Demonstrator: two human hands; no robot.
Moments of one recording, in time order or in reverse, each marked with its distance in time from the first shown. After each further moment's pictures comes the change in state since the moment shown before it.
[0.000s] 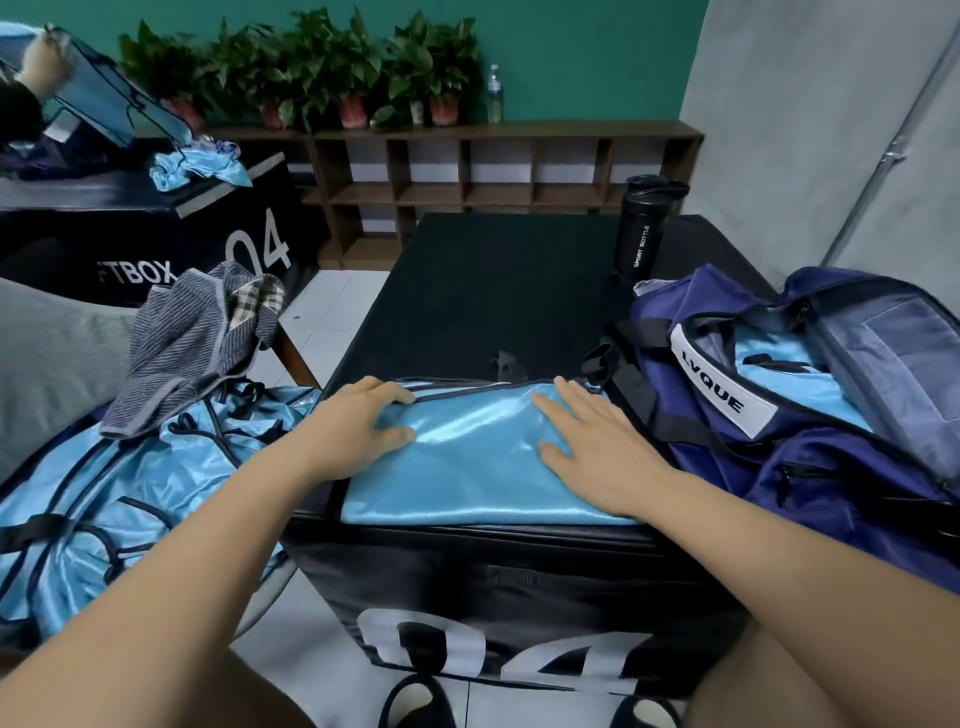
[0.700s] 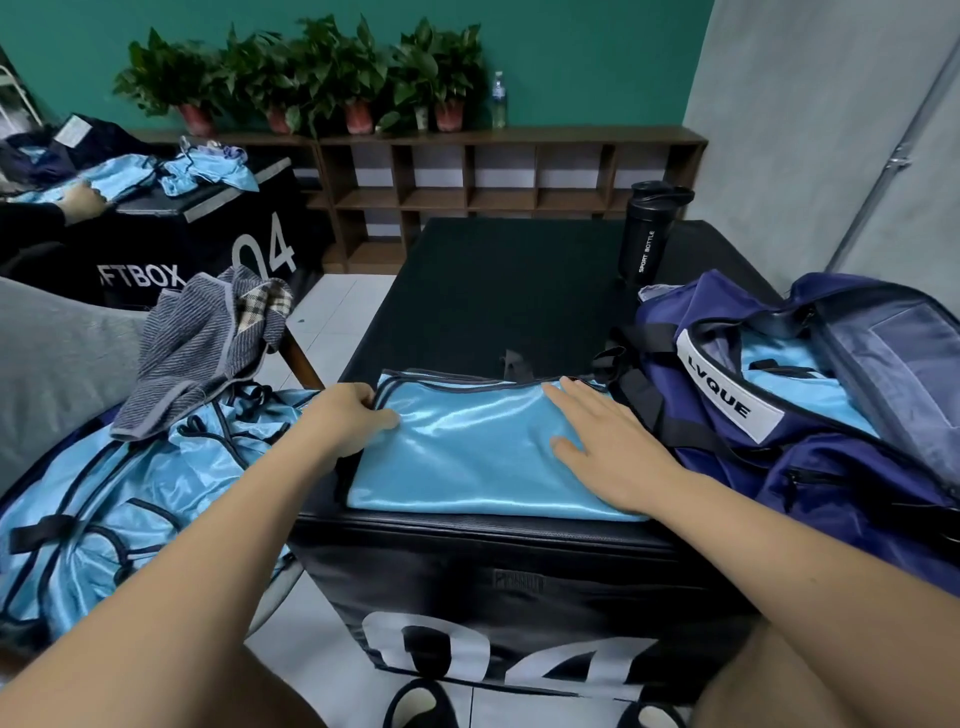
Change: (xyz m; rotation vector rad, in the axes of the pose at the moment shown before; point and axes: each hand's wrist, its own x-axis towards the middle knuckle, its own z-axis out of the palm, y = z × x) left_hand 0.004 0.010 -0.011 -0.284 0.103 -0.466; right_hand 0.001 0.004 -0.009 0.103 0.072 -0.026
